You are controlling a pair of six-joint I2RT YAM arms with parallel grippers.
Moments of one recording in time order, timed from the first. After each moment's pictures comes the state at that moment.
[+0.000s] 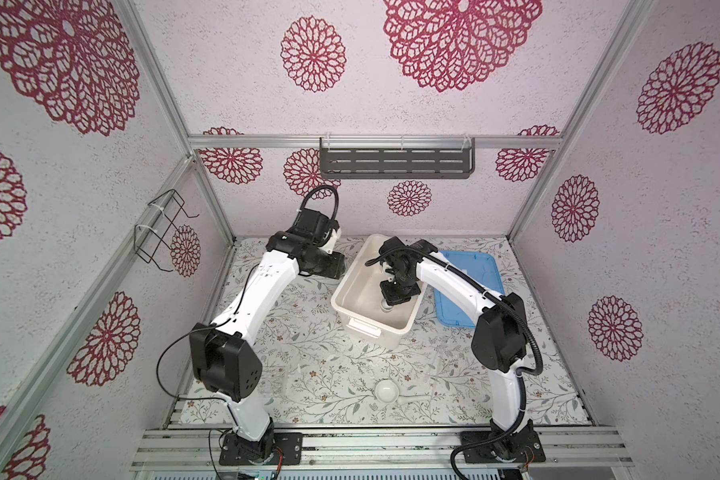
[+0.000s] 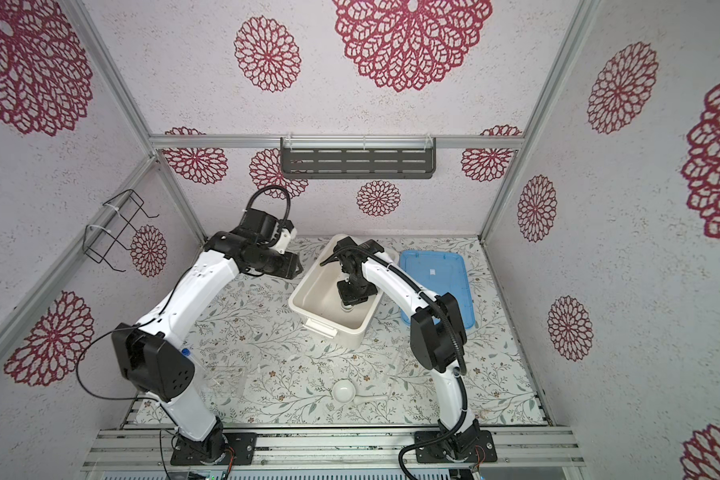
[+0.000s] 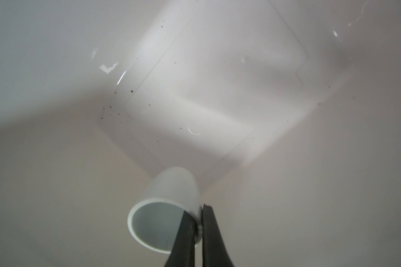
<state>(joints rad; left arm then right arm) -0.32 1.70 1.75 -0.97 0.18 -0.10 0.64 2.09 1.96 -1.24 -0.02 0.20</state>
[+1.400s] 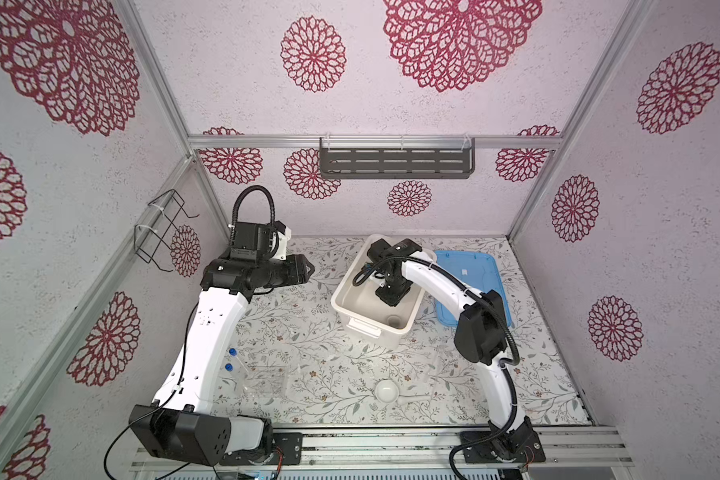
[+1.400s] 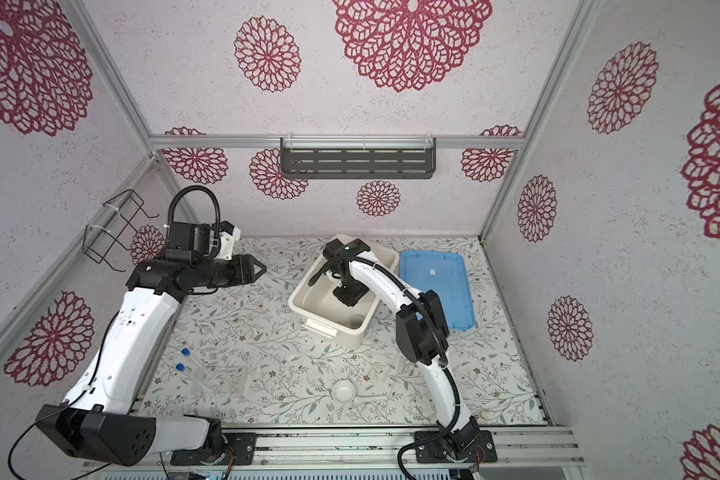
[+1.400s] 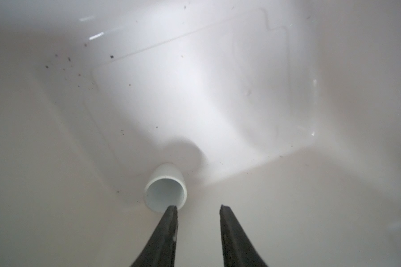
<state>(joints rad) -0.14 1.35 1.52 -0.96 0.32 -0.27 0.68 2.17 2.14 -1.35 0.13 -0.19</state>
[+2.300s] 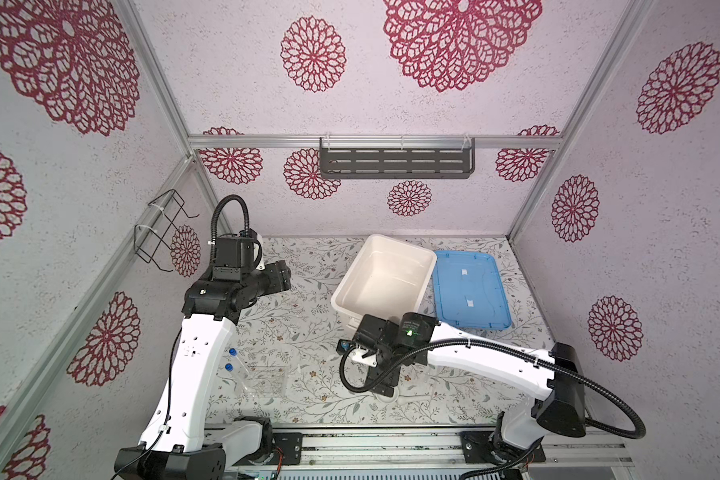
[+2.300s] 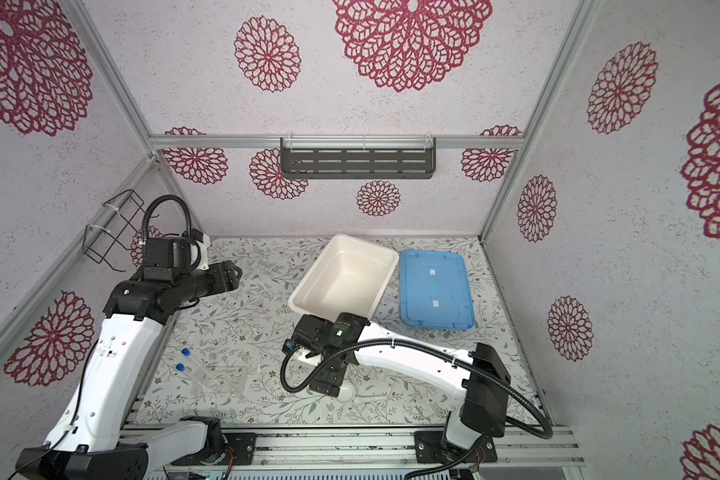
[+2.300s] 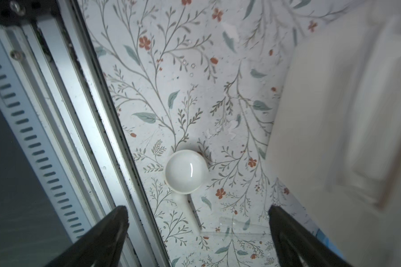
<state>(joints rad) -0.08 1.20 1.41 -0.94 0.06 -0.30 1.22 1.61 1.40 -1.11 0.04 -0.19</state>
